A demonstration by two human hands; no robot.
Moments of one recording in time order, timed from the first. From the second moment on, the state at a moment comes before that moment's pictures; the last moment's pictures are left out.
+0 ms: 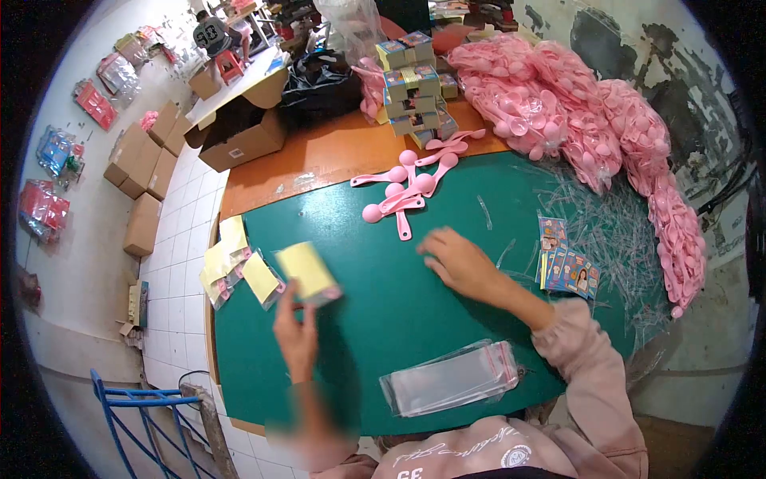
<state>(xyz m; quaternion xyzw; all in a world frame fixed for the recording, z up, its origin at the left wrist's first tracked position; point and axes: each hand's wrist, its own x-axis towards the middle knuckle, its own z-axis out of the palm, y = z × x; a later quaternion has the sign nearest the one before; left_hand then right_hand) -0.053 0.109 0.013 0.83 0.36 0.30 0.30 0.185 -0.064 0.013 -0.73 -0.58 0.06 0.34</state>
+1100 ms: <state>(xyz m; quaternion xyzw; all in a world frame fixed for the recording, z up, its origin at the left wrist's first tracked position) 0.024 0.000 0.023 0.83 0.03 -0.09 0.54 0.177 -0.152 0.041 -0.66 -0.33 0.19 0.65</state>
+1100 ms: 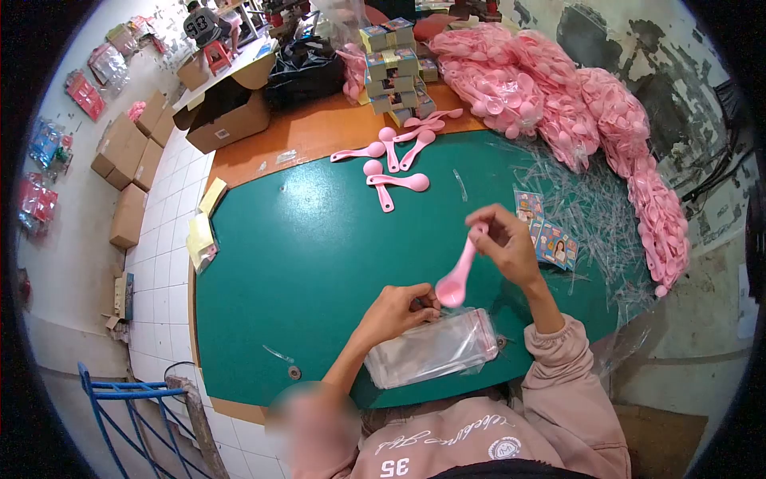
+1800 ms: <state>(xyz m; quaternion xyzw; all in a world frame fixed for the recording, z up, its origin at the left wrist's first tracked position) 0.026 0.013 -0.004 0.60 0.16 0.00 0.78 0.167 -0.152 0.034 -0.69 -0.24 0.11 0.67</state>
